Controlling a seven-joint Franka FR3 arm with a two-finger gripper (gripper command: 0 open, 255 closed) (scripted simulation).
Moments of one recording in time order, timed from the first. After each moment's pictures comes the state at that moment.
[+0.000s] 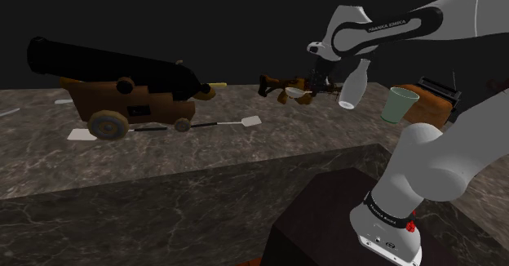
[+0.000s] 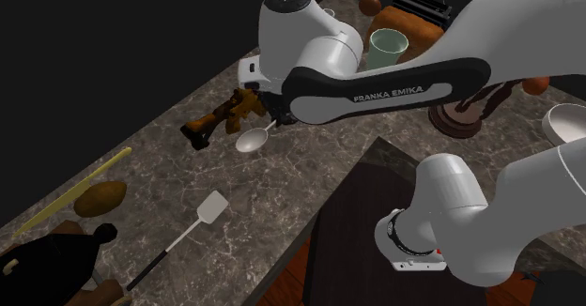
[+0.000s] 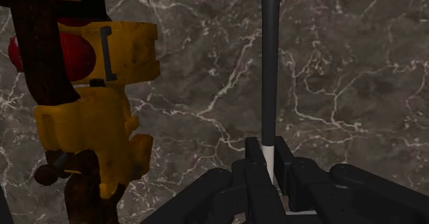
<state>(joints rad) 0.25 -0.46 -0.61 -2.43 -0.31 2.14 -1.22</state>
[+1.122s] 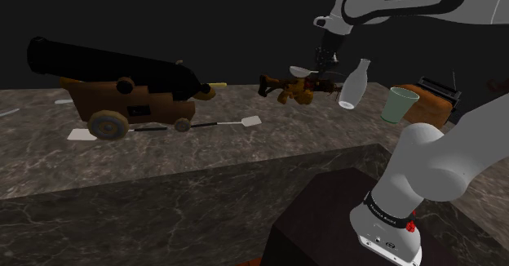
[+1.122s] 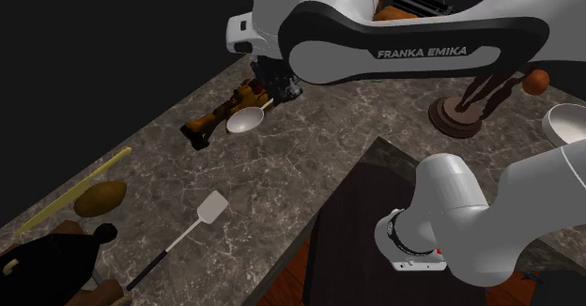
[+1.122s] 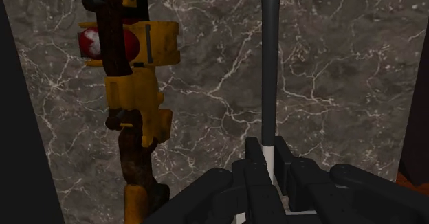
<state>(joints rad) 0.26 -0.51 -0.55 -2.24 -0.28 1.90 -1.22</state>
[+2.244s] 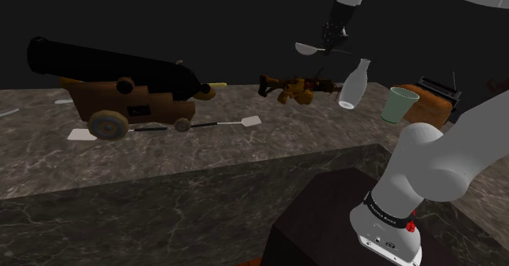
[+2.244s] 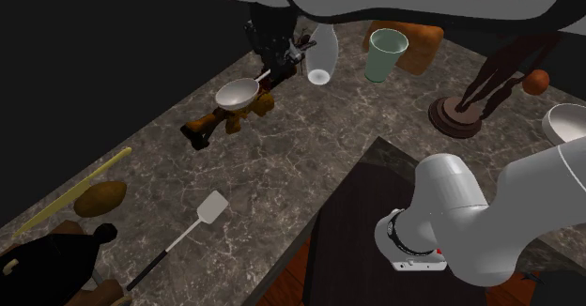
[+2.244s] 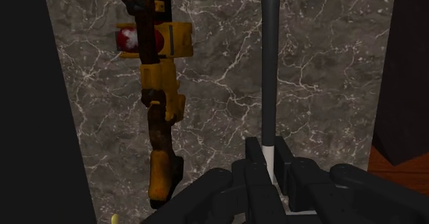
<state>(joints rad) 0.27 -0.48 -0.52 -1.99 -0.25 1.68 -1.24</state>
